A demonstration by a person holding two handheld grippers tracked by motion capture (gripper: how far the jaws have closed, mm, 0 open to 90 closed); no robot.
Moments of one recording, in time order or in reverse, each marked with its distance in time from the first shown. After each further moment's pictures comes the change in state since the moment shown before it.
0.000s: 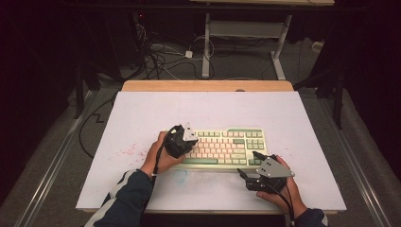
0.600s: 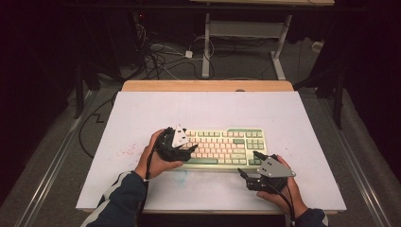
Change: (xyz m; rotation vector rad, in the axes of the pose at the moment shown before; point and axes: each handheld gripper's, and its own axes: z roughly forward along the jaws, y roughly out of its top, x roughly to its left) left arm 0.002 -0.006 -0.027 -0.155 0.007 0.015; right arm -0.002 0.000 -0.001 -0.003 -0.002 0.004
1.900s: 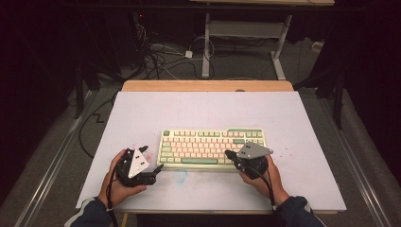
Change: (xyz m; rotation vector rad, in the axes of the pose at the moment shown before) left arm 0.039 -0.052 -0.098 -0.057 0.117 -0.002; right arm 0.005 0.053 0.045 0.073 0.149 0.026
